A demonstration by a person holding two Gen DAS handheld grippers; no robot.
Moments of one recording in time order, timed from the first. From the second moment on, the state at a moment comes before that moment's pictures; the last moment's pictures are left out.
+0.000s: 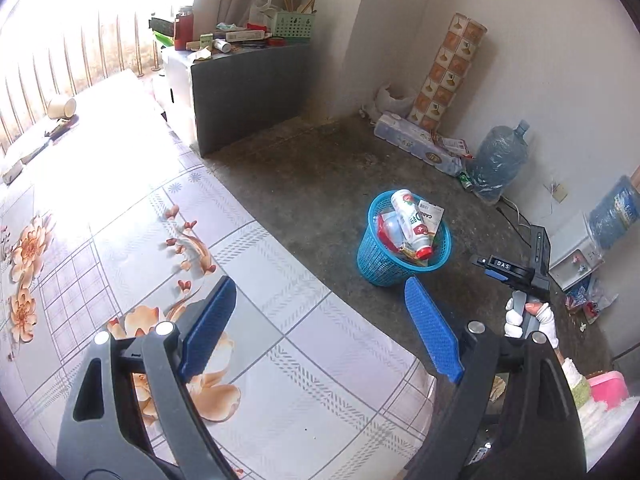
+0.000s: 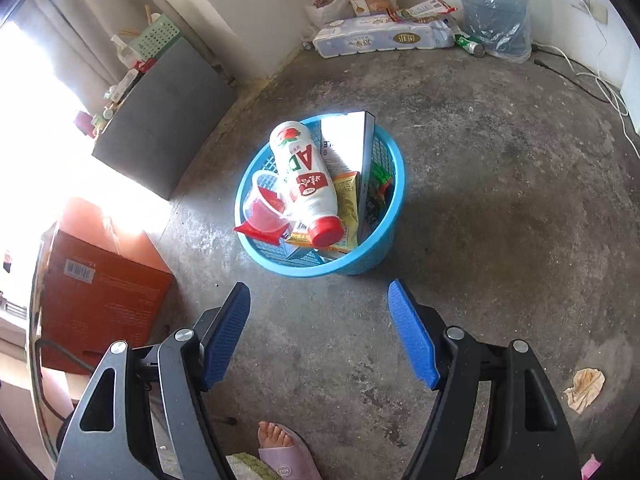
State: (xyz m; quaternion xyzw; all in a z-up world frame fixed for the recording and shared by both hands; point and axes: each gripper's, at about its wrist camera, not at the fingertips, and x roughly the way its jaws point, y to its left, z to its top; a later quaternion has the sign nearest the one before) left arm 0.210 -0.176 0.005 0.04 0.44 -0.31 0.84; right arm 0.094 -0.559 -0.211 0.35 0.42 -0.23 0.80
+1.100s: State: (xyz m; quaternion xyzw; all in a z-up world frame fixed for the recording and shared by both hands) left arm 0.031 -0.060 -0.012 -0.01 0.44 -0.08 0.89; right arm 0.001 -0.235 -0.034 0.02 0.40 -0.16 0.90
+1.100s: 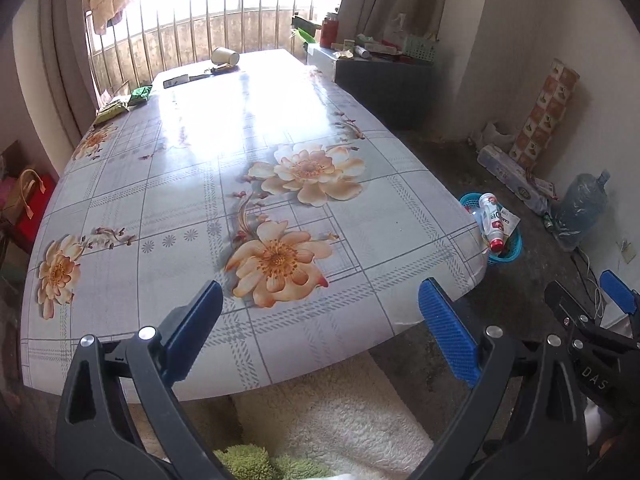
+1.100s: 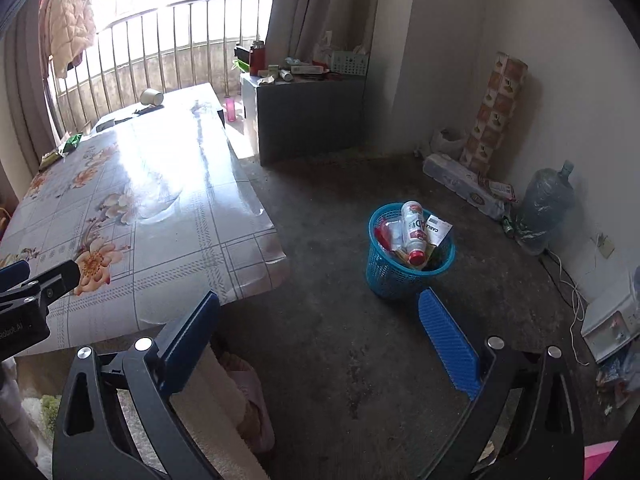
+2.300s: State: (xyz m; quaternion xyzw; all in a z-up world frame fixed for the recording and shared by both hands) left arm 0.042 -0.057 -0.016 0.01 0.46 -0.05 0.89; right arm 0.017 -0.255 -0.038 0.01 0.40 -0.15 0.90
